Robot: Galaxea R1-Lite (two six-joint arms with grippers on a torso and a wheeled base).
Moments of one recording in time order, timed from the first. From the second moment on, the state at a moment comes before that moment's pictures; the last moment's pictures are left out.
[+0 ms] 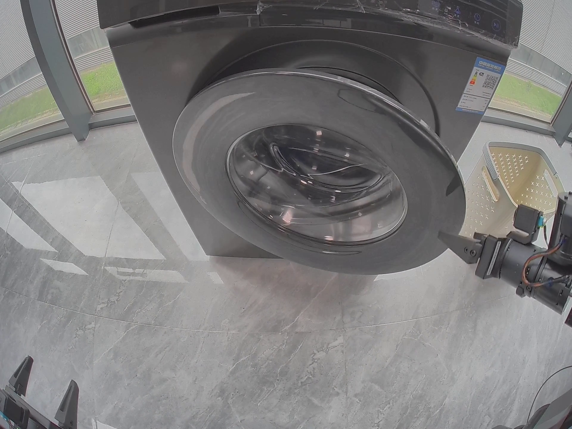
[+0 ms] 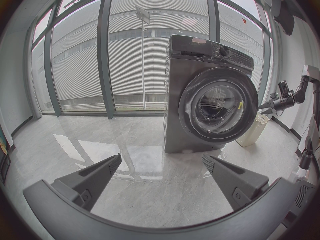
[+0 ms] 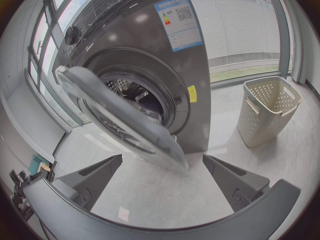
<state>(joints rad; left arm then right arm) -0.01 0.01 -0.02 0.00 -0.02 -0.01 0.36 1.36 -0.47 -0.68 -0.02 0.28</state>
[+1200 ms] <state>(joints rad) -0.01 0.01 -0.02 0.00 -0.02 -0.01 0.64 1.48 -0.48 -0.99 0.06 0.30</state>
